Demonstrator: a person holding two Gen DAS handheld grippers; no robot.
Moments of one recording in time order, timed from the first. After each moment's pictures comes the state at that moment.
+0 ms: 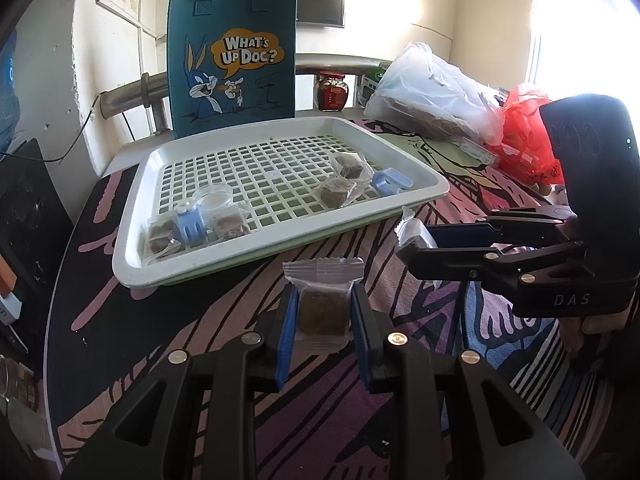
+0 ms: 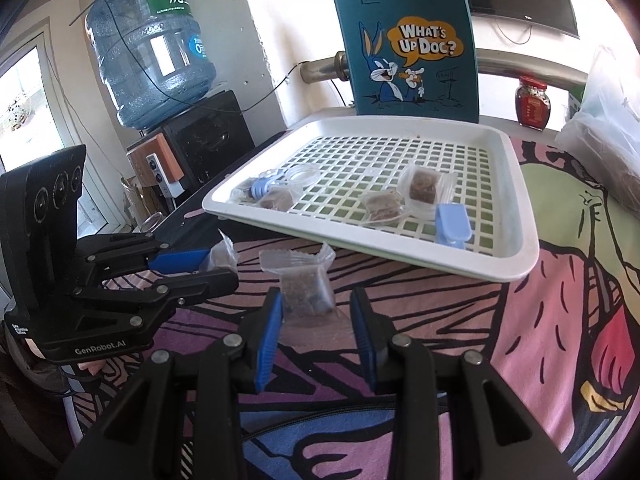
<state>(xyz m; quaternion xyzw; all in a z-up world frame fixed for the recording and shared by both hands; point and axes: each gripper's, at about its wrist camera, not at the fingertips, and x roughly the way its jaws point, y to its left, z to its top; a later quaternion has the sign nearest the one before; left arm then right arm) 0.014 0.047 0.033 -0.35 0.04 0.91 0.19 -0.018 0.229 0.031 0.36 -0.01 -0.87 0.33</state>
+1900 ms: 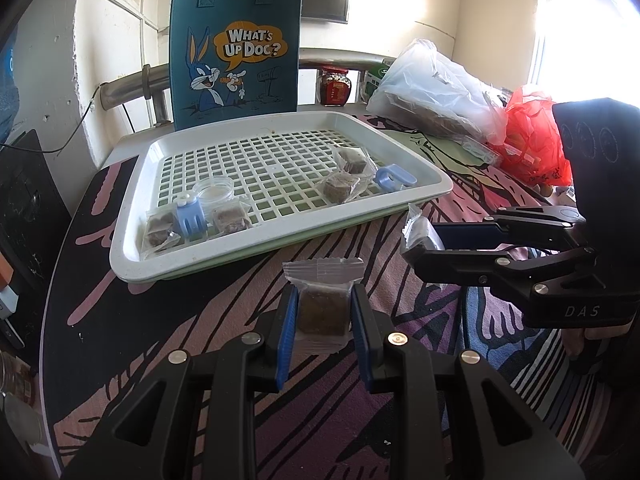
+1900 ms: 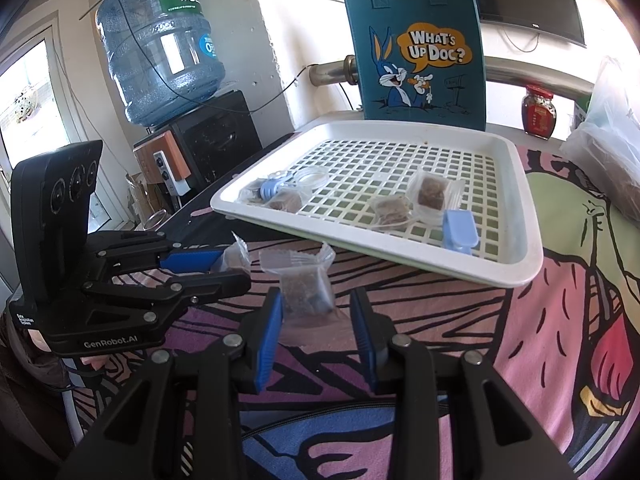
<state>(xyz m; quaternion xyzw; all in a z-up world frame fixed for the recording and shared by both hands) 0.011 0.046 0.030 -0.36 0.04 0.91 0.19 -0.011 0.224 0.035 0.35 0.01 -0.88 0.33</state>
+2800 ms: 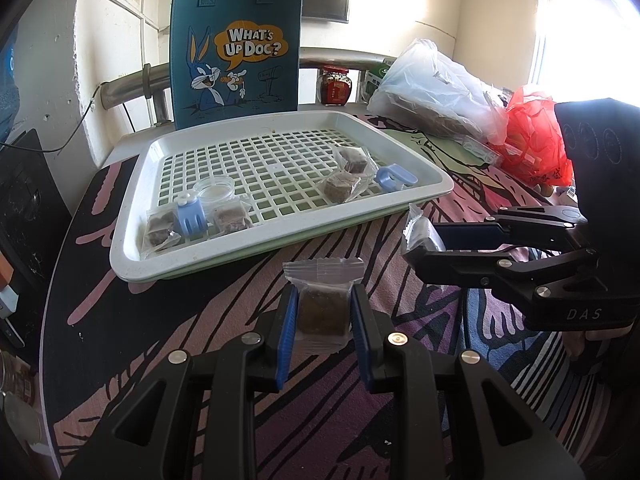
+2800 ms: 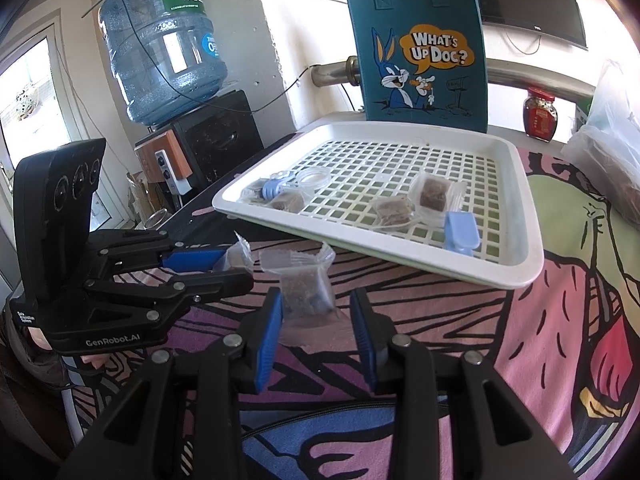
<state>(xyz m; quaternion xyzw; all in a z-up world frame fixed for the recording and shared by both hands) 0.010 0.046 0.030 -0.36 0.04 0.91 0.20 -0.010 0.222 0.034 0.35 0.01 -0.88 0.33</state>
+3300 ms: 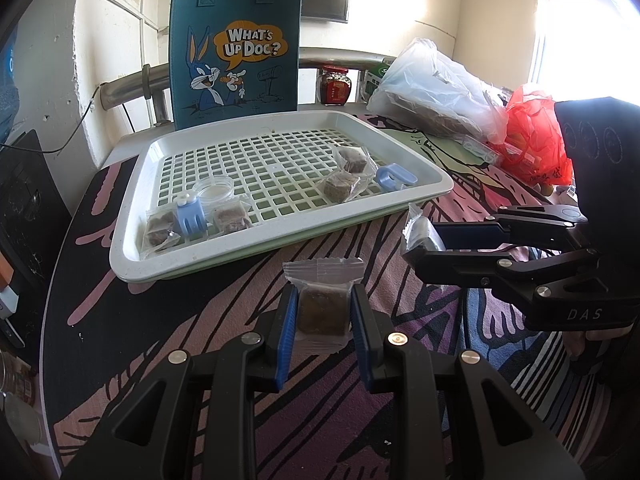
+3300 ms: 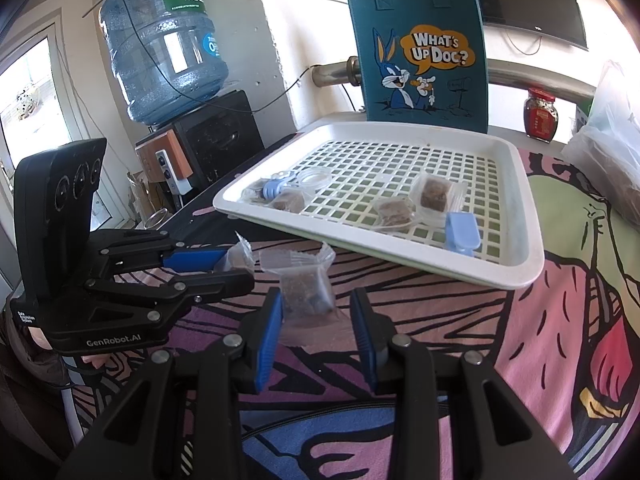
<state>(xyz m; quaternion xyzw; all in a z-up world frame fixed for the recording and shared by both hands) 0.010 0.046 0.030 -0.36 0.04 0.91 0.19 -0.008 0.221 0.034 0.35 0.01 -0.88 0.33</state>
